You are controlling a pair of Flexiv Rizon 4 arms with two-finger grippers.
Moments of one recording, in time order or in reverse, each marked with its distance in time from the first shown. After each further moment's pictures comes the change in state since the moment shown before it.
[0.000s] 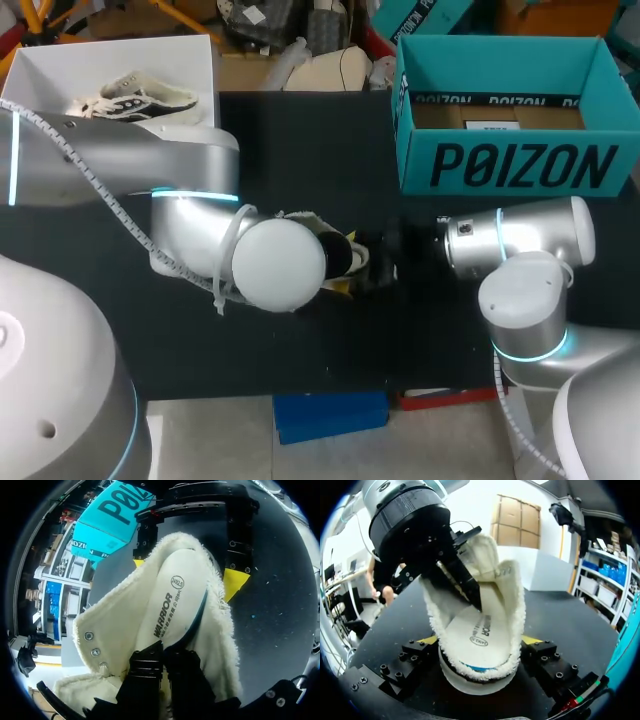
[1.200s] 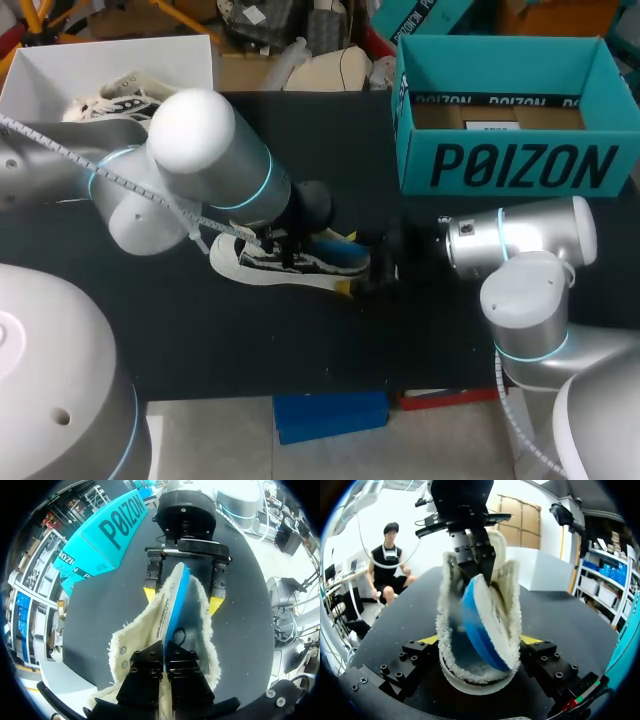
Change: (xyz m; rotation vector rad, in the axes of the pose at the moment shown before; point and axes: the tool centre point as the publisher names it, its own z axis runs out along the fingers) left arm -0.024 -0.019 -0.030 0.238 0.365 0.027; right arm 0.002 0.000 -0.002 0.000 0.003 -0.001
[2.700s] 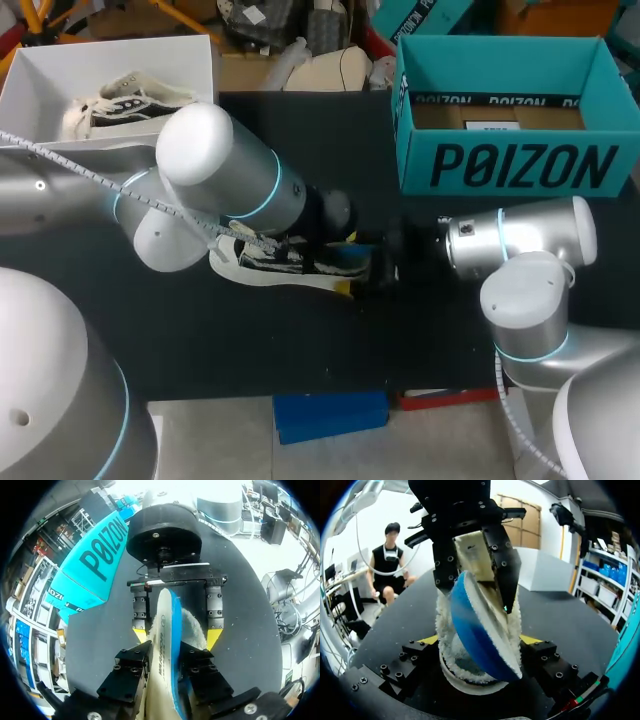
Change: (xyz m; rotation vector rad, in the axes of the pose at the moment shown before) left arm 0.009 -0.048 0.022 0.152 0.010 0.156; right arm 0.000 0.000 0.000 0.000 0.000 0.000
